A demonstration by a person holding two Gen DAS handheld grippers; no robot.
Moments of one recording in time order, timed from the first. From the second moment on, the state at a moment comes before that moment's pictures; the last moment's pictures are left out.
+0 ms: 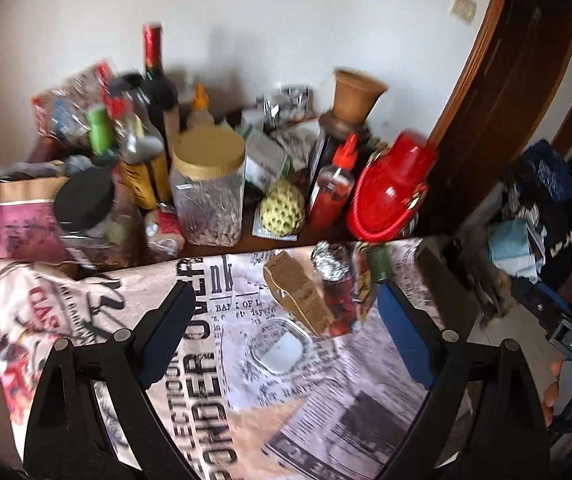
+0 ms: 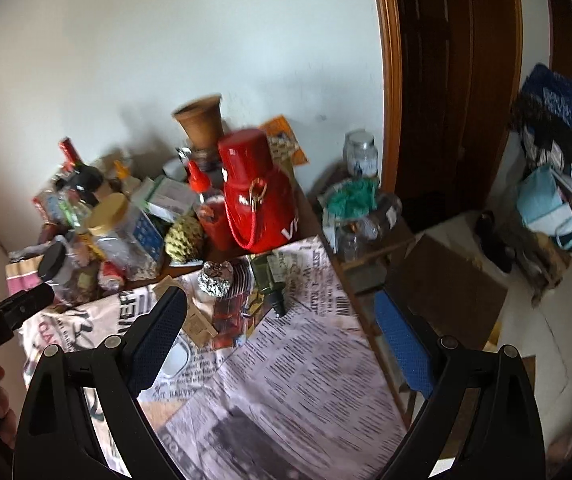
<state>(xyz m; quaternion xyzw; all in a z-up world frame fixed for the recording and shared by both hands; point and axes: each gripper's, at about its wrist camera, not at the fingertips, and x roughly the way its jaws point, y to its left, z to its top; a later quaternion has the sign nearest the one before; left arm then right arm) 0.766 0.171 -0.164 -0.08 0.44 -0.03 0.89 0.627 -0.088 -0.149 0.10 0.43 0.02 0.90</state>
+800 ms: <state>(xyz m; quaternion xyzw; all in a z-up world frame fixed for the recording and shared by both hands) 0.888 0.162 -0.345 -0.16 0.56 -0.13 0.81 0.762 -0.056 -0.324 0.07 0.56 0.06 0.82</state>
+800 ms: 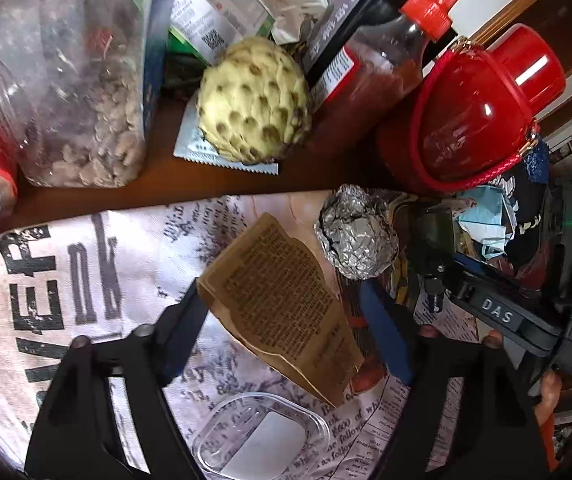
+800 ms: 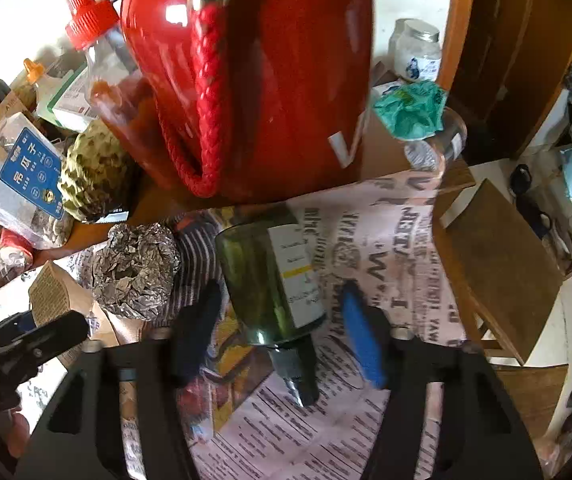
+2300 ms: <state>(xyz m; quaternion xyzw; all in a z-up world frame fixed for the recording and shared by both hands) 0.523 0.103 -0.026 -0.10 0.26 0.04 0.96 0.502 -0.093 -0.051 0.04 0.30 0.24 0.92</state>
